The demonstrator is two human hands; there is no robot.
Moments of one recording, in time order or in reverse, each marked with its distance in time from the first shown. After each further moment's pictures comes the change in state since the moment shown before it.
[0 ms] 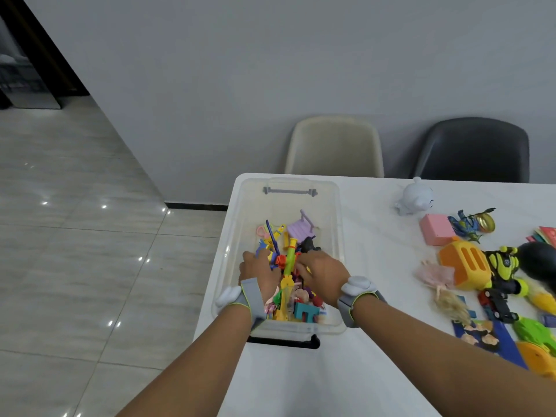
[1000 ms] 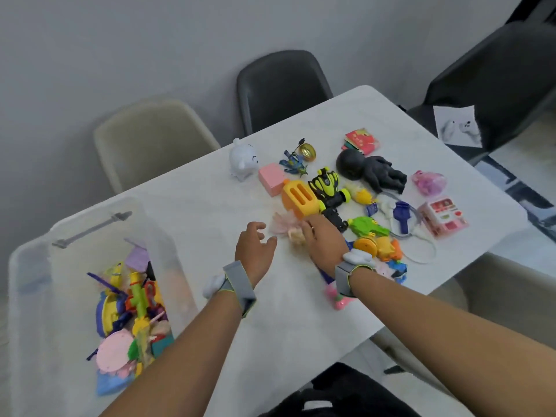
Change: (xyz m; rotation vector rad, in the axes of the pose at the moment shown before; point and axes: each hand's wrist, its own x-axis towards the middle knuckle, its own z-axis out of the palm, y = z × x) left_hand -0.060 0.287 0.202 -0.217 -0.350 0.395; right_hand -0.218 0.267 -0.073 0.430 0.443 0.798
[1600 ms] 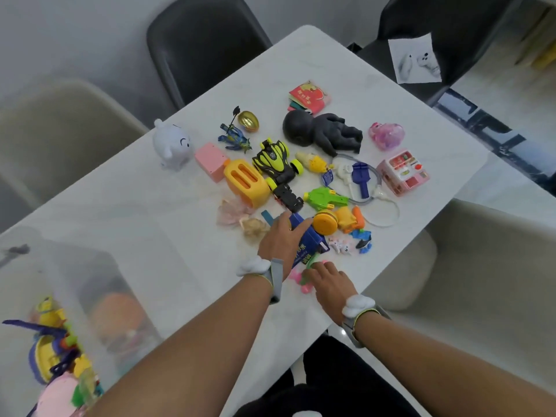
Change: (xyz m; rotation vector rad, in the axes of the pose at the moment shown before) left_hand 0.009 0.036 0.154 0.678 -0.357 0.552; right_hand -0.105 0.149 0.015 -0.534 -0.441 0.001
